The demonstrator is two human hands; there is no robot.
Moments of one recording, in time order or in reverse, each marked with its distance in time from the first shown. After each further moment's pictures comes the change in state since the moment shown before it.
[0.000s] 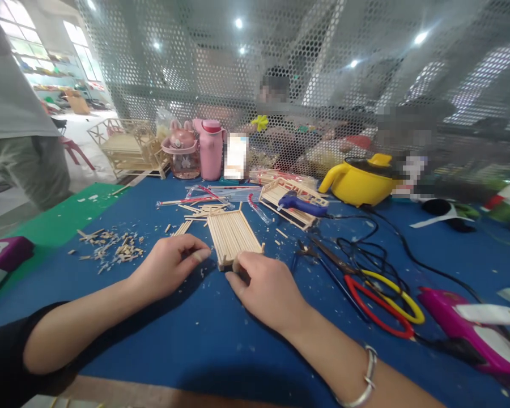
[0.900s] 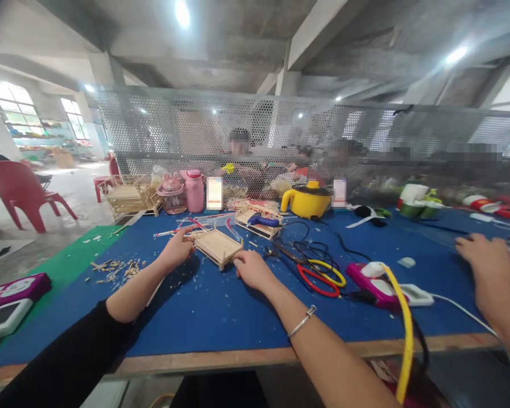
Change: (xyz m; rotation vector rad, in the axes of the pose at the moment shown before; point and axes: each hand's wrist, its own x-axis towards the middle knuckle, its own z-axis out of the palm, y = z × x) left_hand 0.048 -0.009 0.012 -0.349 0.069 -0.394; right_hand -0.004 0.029 -0.009 0.219 -0.128 0.283
